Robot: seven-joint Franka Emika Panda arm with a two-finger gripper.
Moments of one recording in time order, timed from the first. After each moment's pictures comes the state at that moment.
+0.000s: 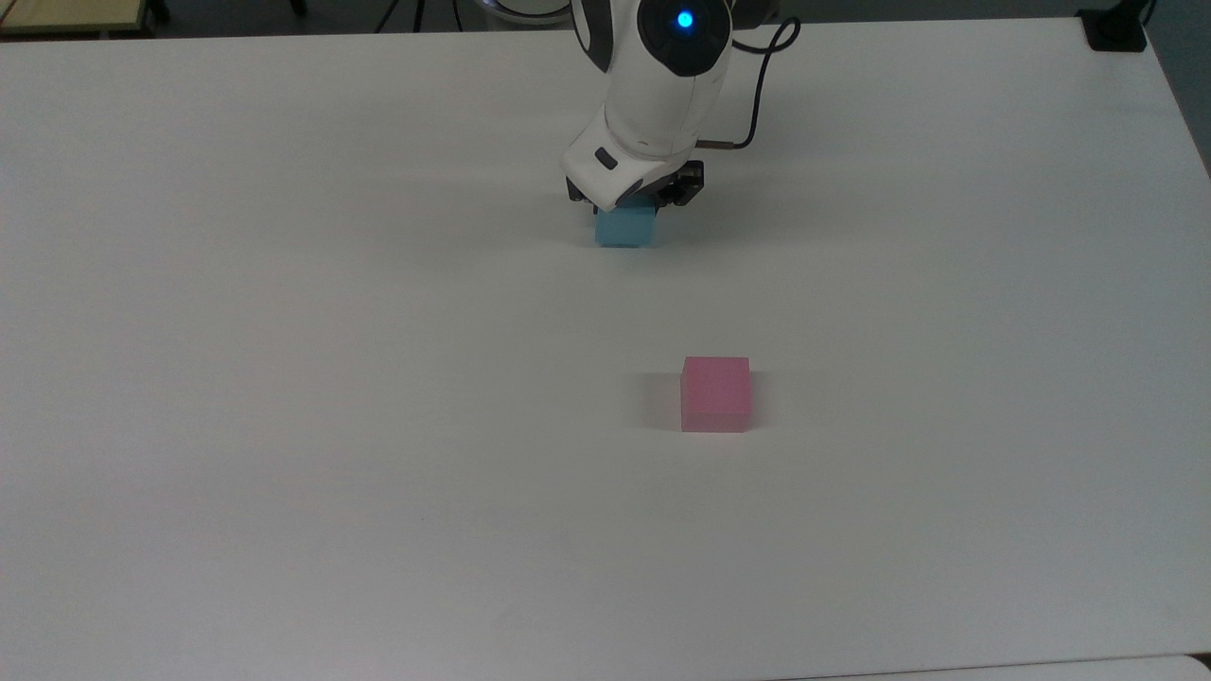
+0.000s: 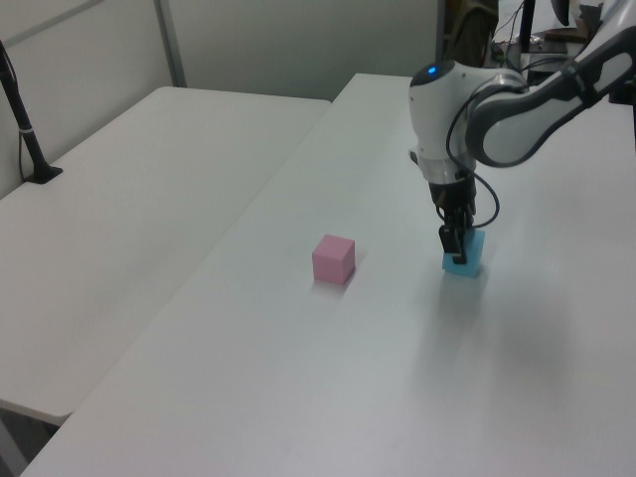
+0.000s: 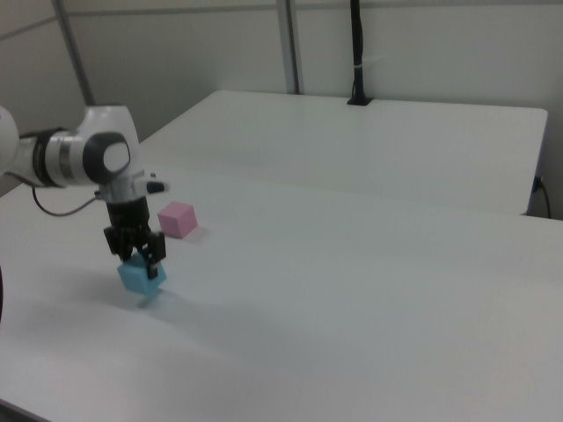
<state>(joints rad) 0.26 0.23 0.01 -1.97 -0.05 2.00 0.27</state>
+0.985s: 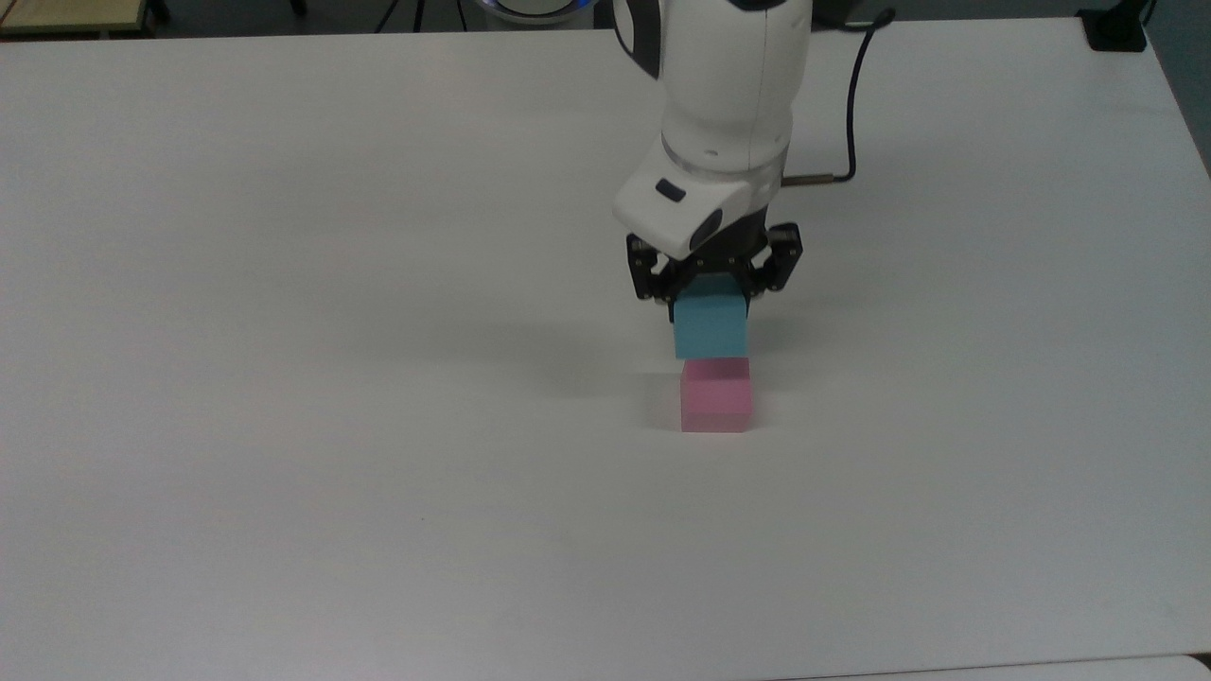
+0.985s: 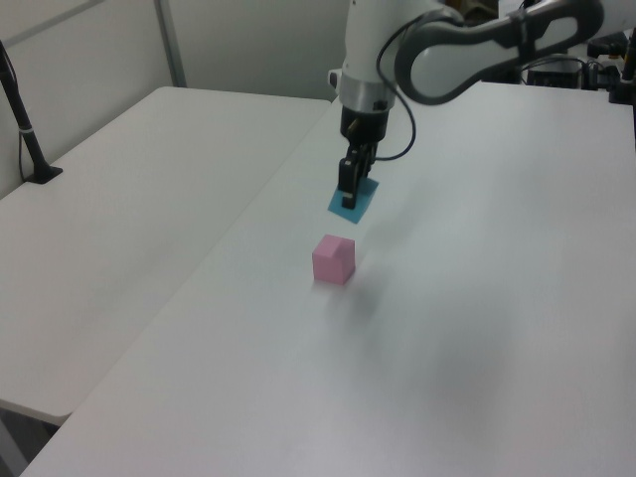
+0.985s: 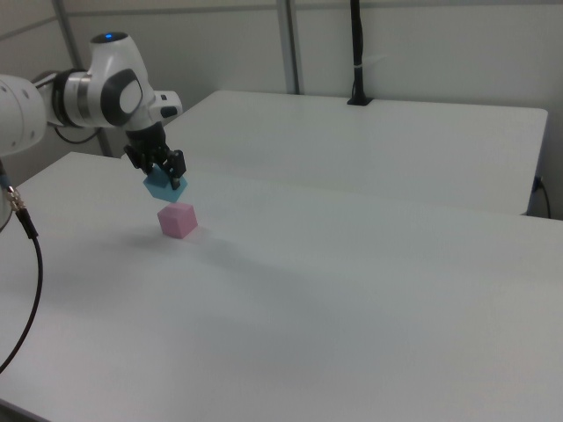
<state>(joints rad) 0.27 0.48 0.01 -1.39 0.00 2.04 0.22</state>
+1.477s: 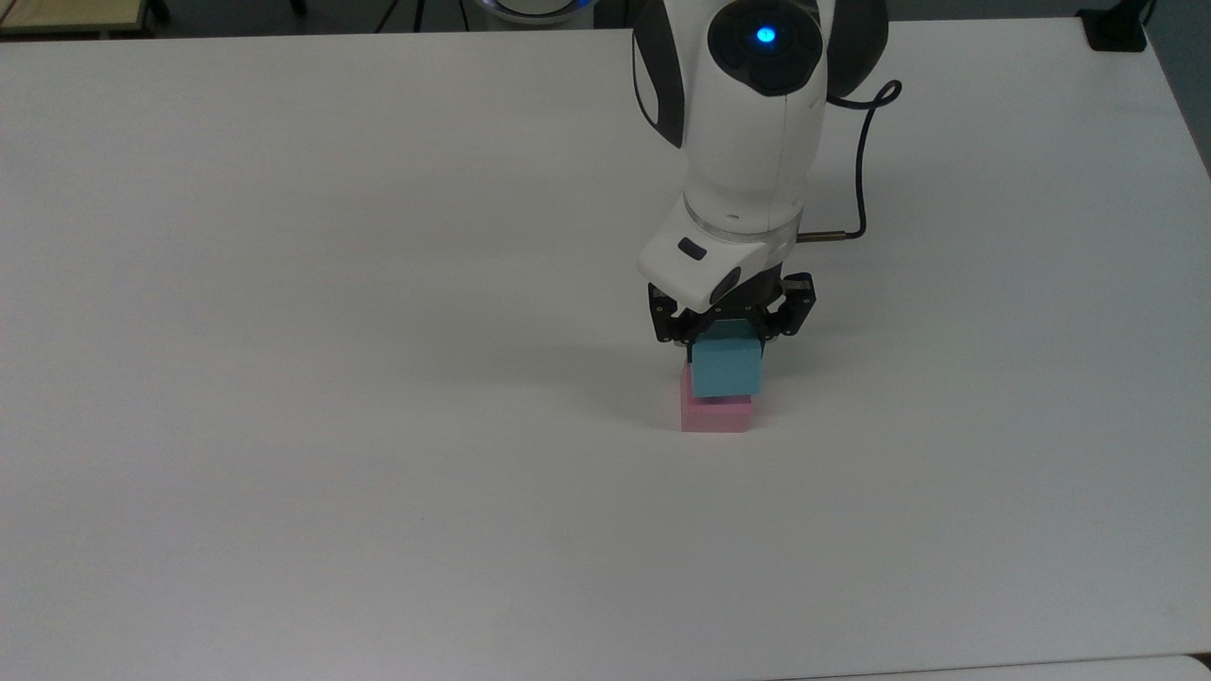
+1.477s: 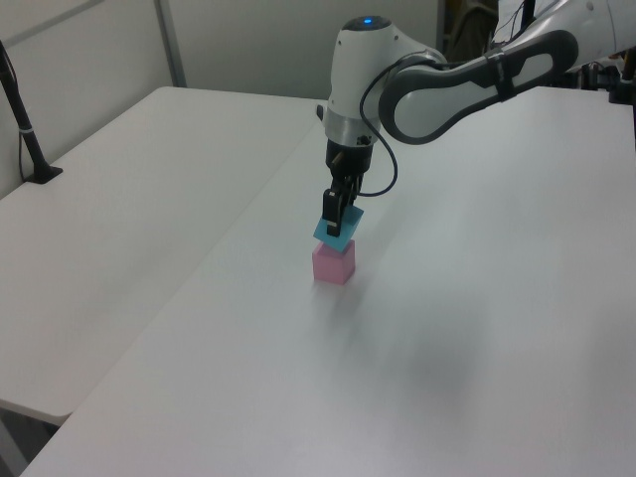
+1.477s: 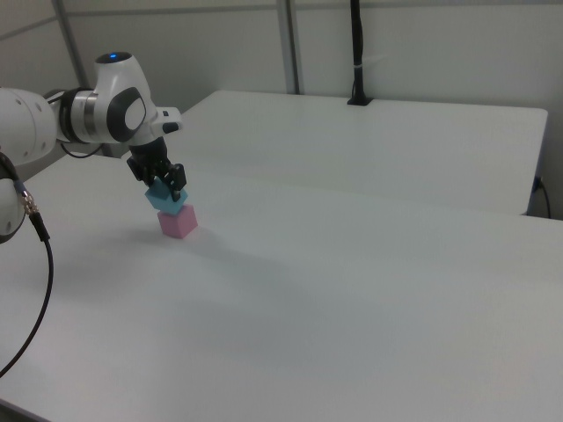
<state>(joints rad) 0.30 0.58 0.00 -1.36 0.00 2.10 0.25</state>
